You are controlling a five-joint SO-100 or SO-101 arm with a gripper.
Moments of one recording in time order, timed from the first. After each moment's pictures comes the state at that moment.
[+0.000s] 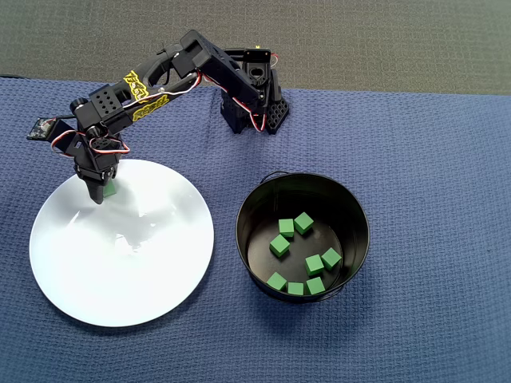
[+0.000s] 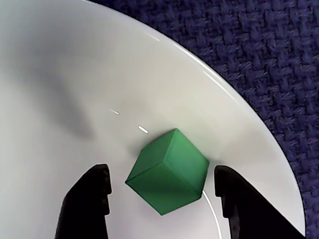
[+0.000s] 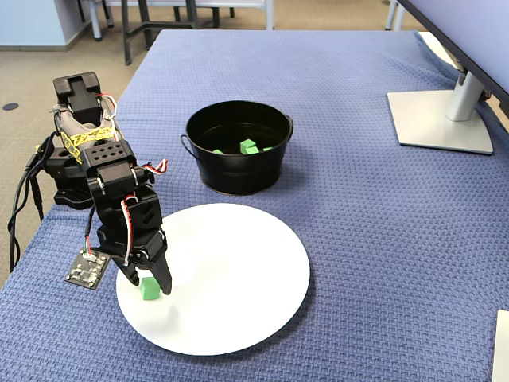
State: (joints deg) arm 57.4 57.0 67.3 72.2 -44.7
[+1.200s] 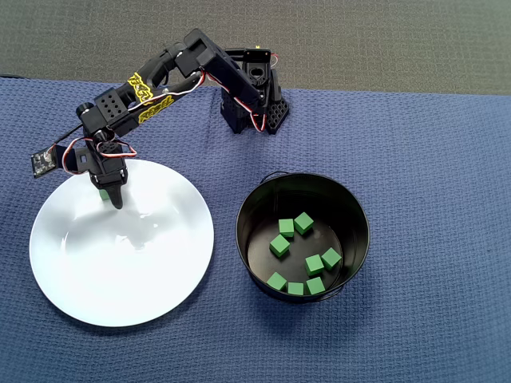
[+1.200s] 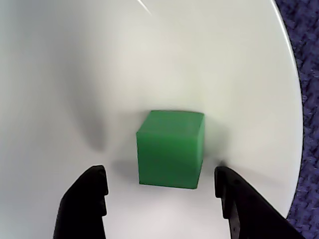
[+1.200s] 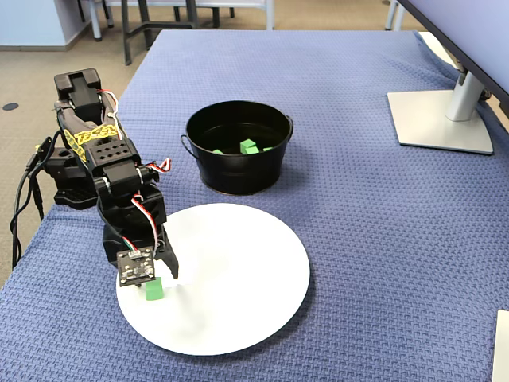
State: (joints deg) arm 56.2 59.3 72.9 71.3 -77.2
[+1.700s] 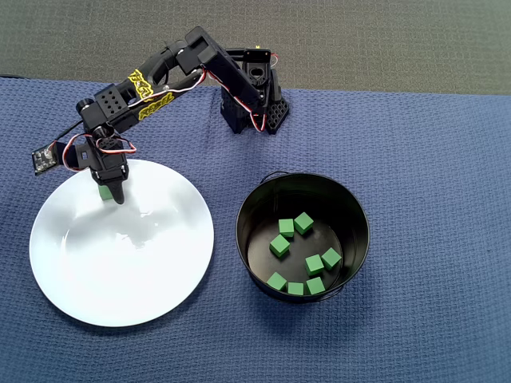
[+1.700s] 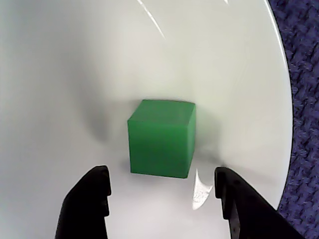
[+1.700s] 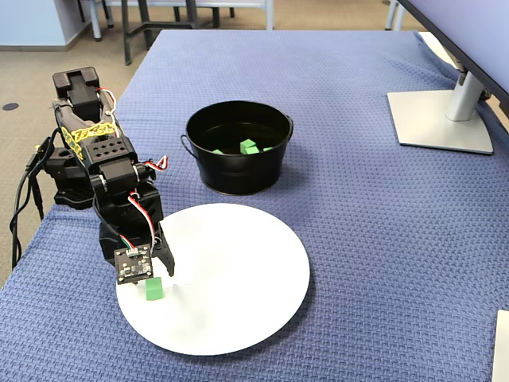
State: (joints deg) arm 56.4 60.5 73.6 70.8 -78.9
